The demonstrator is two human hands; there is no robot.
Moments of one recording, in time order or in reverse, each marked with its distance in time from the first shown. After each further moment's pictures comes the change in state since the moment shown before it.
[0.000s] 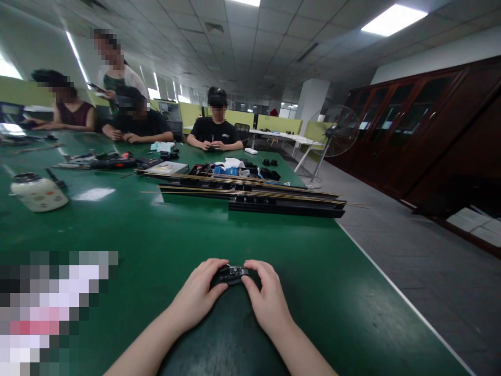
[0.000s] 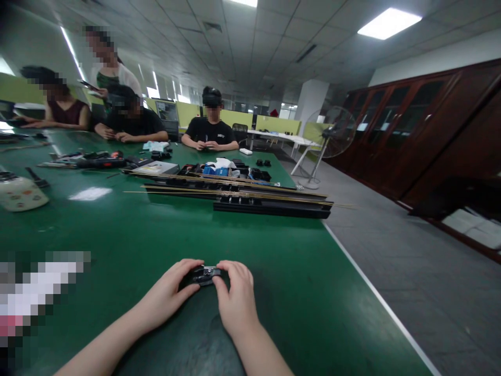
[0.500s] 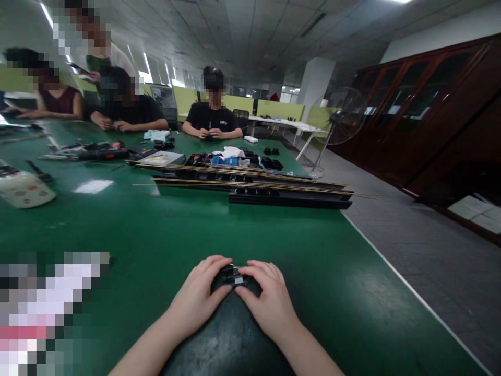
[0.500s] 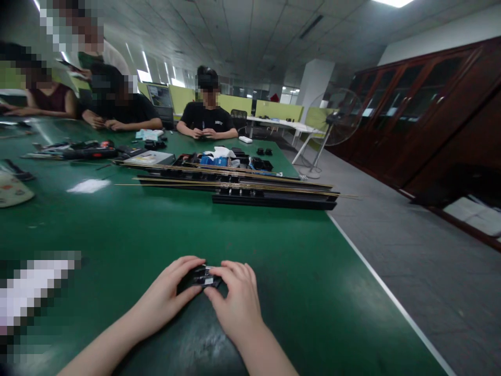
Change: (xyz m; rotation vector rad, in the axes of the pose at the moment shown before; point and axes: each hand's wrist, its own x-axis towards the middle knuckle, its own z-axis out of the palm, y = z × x) left_hand 0.001 -0.004 0.001 0.062 -0.016 0.018; right_hand 0.006 0.001 0.004 -0.155 -0.155 0.040
